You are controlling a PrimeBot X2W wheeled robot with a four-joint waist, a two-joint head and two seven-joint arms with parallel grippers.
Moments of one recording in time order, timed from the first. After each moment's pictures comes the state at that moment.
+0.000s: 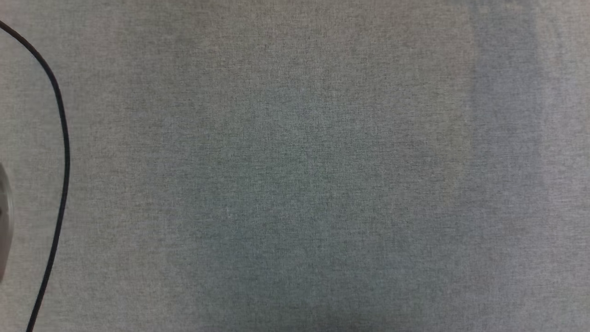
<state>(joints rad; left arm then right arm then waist) -1.64 0.35 -0.18 1.06 -0.53 -0.12 -0.18 -1.69 -0.27 0.11 1.06 0.28 0.14 0.01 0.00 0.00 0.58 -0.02</state>
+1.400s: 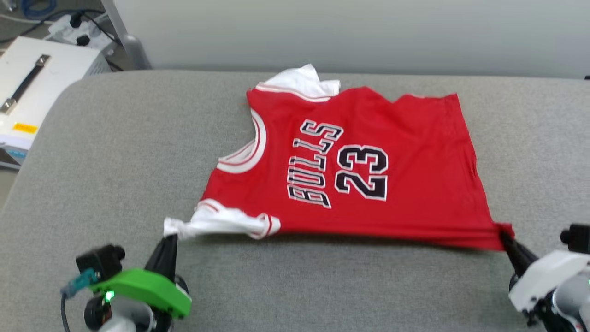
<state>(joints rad) -0.14 0.34 -0.30 0.36 -0.87 -0.02 -0.23 -0.17 -0.39 0.17 0.45 0.76 0.14 0.04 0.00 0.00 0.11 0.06</state>
